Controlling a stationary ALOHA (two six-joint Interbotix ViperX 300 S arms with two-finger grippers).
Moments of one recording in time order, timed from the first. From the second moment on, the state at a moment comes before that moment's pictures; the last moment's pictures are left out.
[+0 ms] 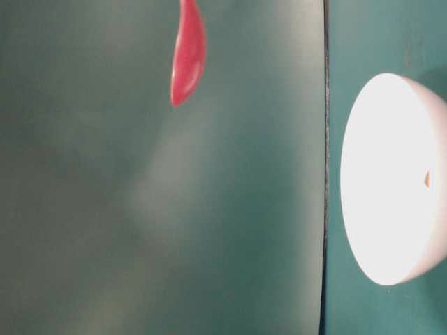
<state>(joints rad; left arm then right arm) 0.00 -1.08 1.10 0.01 0.12 -0.10 -0.13 -0.76 0.92 0.70 0.40 -0.40</state>
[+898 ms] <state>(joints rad) 0.00 -1.10 1.10 0.01 0.17 -0.09 -0.21 -0.45 0.60 0.44 0.77 0.13</state>
